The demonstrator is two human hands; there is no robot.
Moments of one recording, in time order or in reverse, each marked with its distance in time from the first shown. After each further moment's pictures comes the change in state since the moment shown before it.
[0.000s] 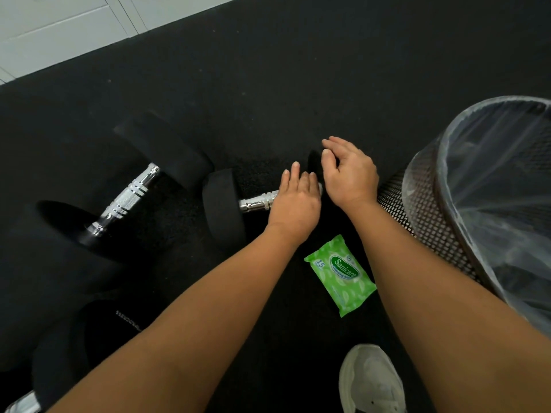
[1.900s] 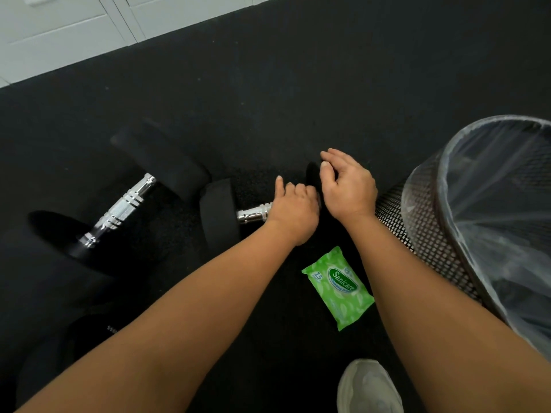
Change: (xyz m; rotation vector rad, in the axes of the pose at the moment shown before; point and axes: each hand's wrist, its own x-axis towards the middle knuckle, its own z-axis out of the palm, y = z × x) left_hand 0.019 -0.006 -0.007 -0.028 -0.122 0.015; right_hand -0.001 -0.002 -0.001 0.002 0.010 0.013
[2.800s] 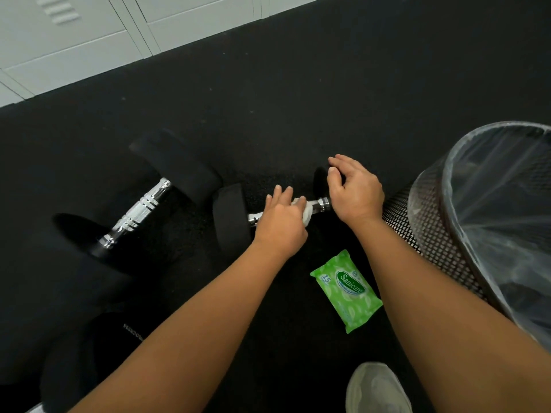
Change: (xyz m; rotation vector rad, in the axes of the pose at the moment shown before) left_hand -0.039 -0.024 0.001 -0.293 0.126 -0.098; right_hand -0.002 -0.001 0.000 0.010 -0.003 0.022
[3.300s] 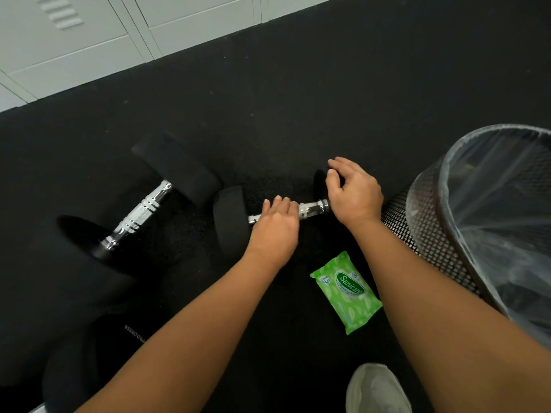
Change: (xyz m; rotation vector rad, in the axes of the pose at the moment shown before) left_hand -0.012 -0.004 0.003 0.114 0.060 0.034; right_hand -0.001 -0.003 0.000 0.002 0.009 0.007
